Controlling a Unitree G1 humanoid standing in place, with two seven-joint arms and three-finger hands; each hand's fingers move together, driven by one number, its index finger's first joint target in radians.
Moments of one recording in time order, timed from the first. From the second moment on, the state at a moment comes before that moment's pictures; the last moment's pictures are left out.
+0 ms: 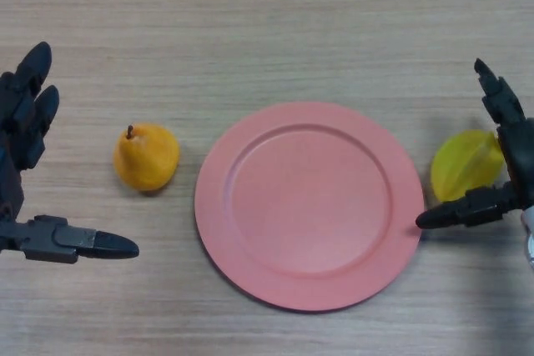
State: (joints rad) left arm 0.02 0.30 0.30 -0.36 -0.10 0.15 -0.28; right arm -0.38 -0.32 -0.04 0.64 -0.28 -0.32 -0.07
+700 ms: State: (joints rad) left arm 0.02 0.29 0.30 -0.34 -0.11 0.15 -0.23; right arm -0.47 -0.35 -0.03 0.86 -0.43 -0.43 -0.19
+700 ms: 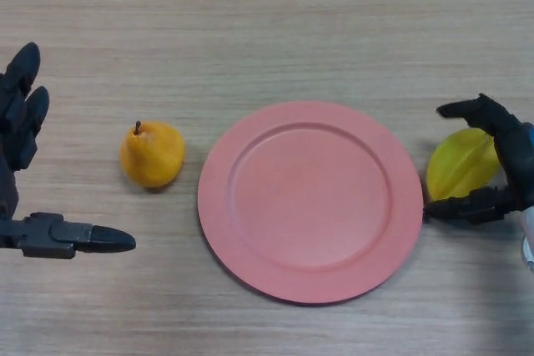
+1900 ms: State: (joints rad) left arm 0.02 0.29 0.37 -0.54 -0.30 0.30 -0.23; right arm -0.30 -0.19 0.37 0.14 0.00 0.25 -0.28
